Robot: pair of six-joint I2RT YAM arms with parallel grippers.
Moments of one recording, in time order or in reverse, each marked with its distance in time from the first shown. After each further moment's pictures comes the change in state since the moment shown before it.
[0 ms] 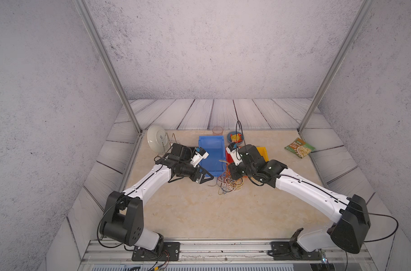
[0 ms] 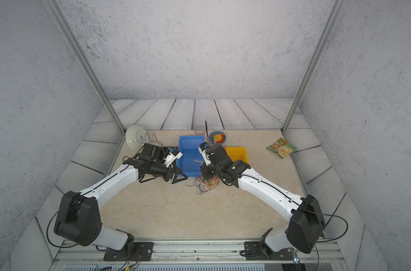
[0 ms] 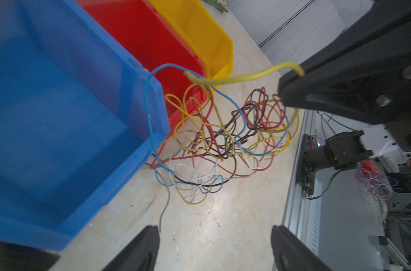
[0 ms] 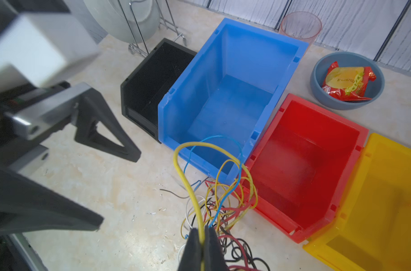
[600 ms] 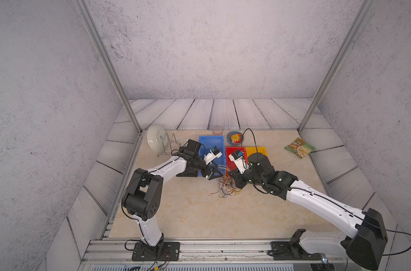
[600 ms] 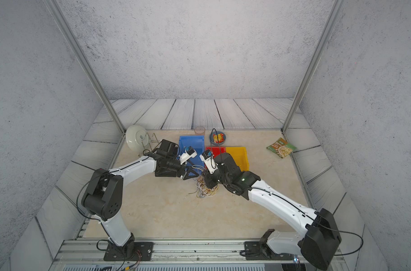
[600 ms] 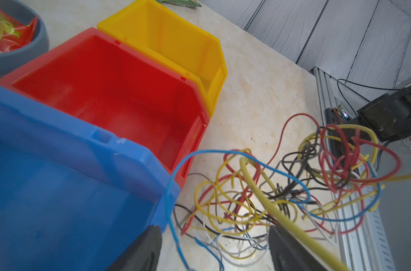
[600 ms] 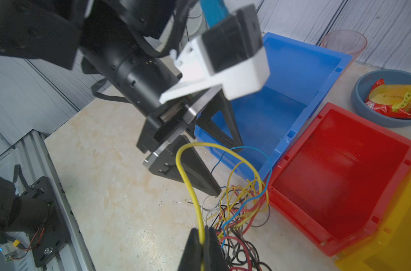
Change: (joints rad) left arm -0.094 0.304 0.174 0.132 0.032 0.247; right arm 0.000 -0.169 -0.212 0.156 -0.174 -0.067
